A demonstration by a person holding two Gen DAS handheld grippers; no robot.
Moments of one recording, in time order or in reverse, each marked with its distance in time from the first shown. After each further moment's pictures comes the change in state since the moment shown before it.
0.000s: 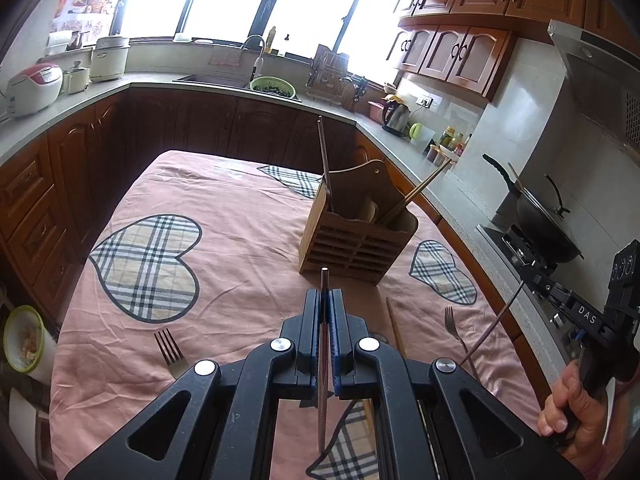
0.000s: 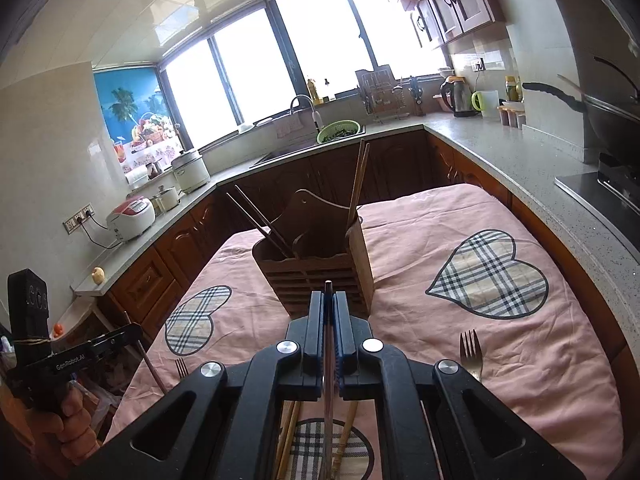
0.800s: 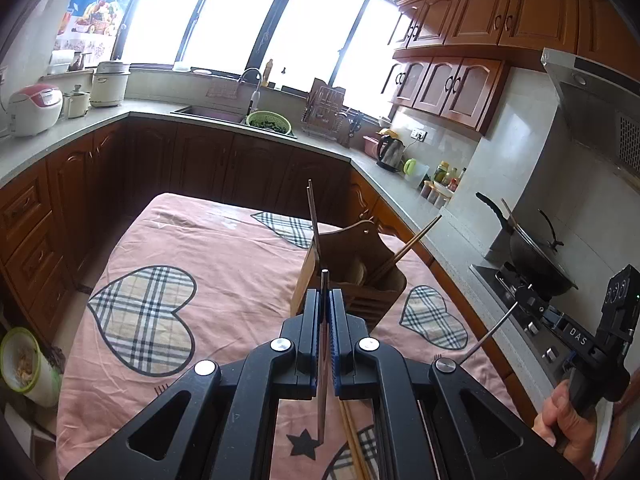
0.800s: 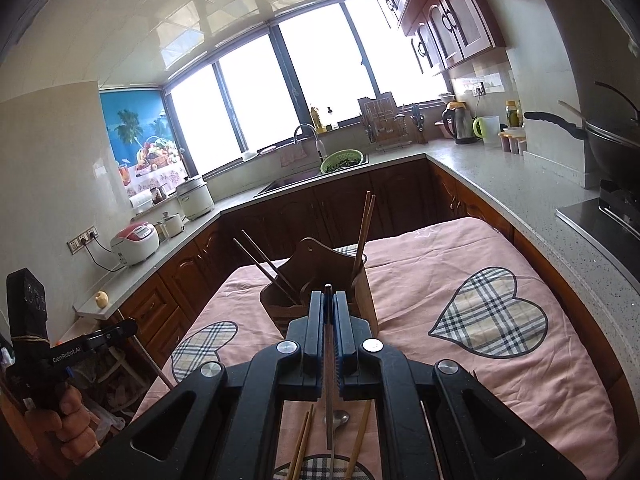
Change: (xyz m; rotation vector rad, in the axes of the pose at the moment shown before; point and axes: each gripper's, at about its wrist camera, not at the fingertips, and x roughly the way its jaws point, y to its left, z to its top) left arm -0.002 0.003 0.039 0.005 -0.115 -0.026; right arm -0.002 0.001 0.033 0.003 -0.096 0.012
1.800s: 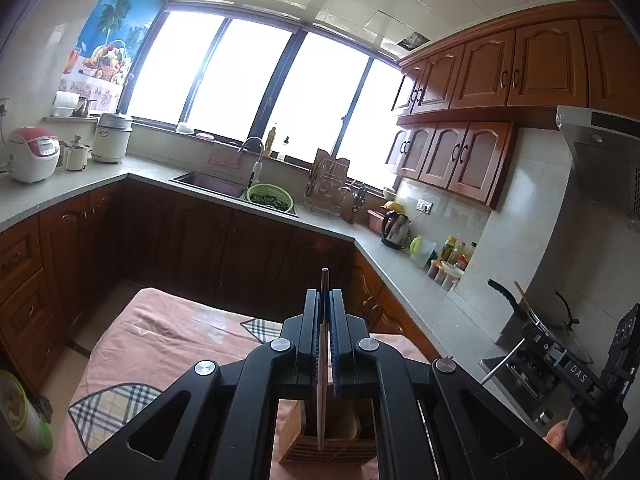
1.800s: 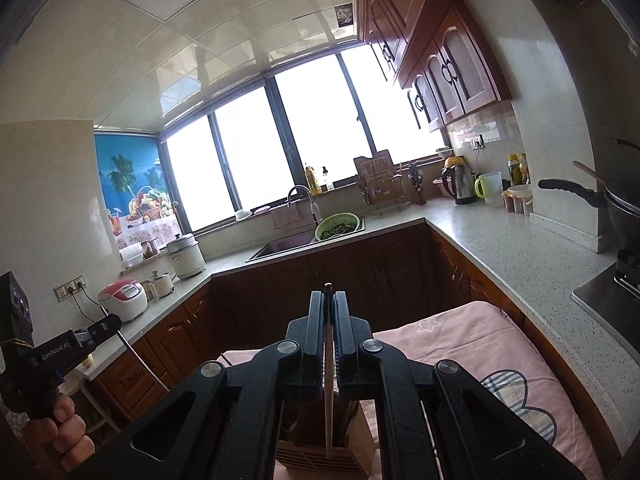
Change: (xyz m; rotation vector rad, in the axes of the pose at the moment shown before) left arm 0.097 -0.007 0.065 -0.009 -0.243 0.017; right arm 0.057 -0.002 0.093 0.002 -0.208 -0.025
